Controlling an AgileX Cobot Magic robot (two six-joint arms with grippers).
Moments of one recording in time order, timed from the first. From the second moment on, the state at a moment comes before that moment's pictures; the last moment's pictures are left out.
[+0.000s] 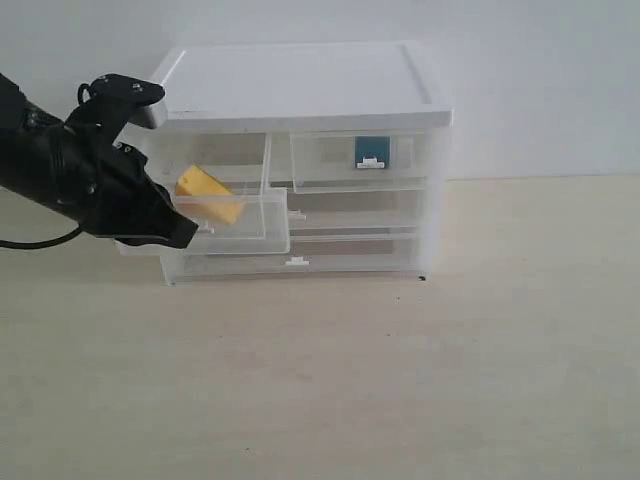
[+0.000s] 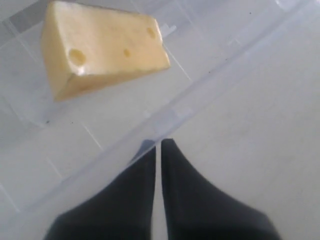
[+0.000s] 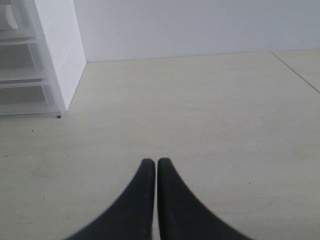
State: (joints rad) left arm -0.31 1.62 -1.13 -0.44 0.61 0.62; right arm 0.04 0.01 0.00 -0.21 0.33 0.26
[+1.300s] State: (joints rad) left arm -0.31 1.57 -1.20 -0.56 0.62 0.67; right arm 0.04 0.01 0.00 -0.21 0.33 0.26
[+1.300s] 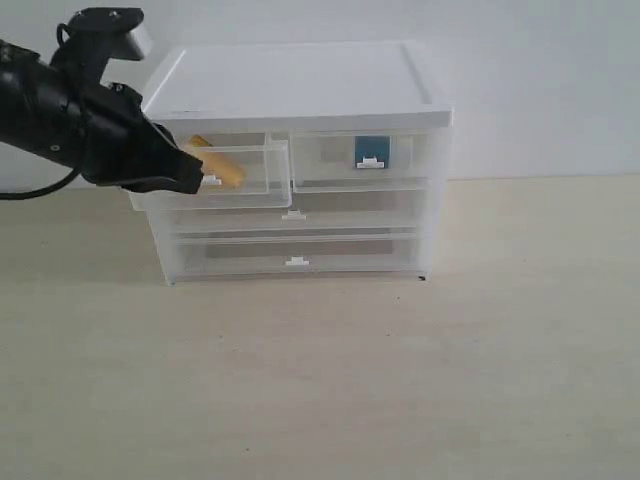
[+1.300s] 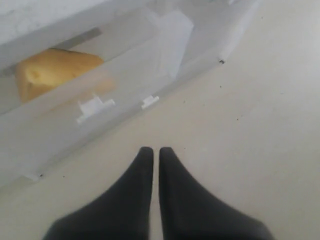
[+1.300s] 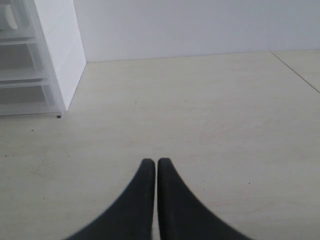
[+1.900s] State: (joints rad) left arm -0.31 1.76 -1.20 -0.55 0.12 0.68; right arm 0.04 0.01 0.00 -0.21 0.33 0.26
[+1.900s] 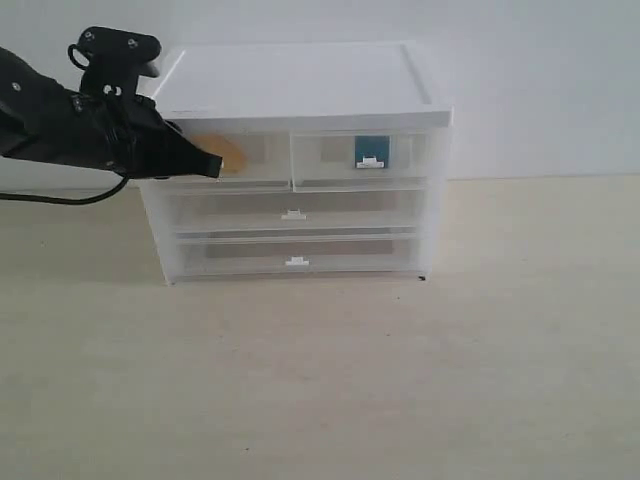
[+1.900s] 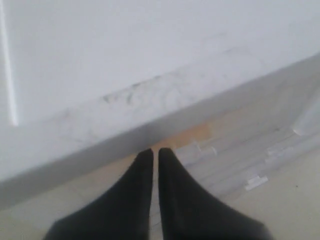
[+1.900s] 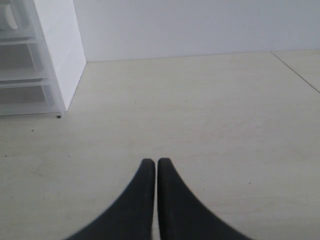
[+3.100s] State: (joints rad) left arm -0.31 1.20 -0.86 -0.55 0.28 0.67; right arm 0.04 0.01 0.00 -0.21 0.33 0.26
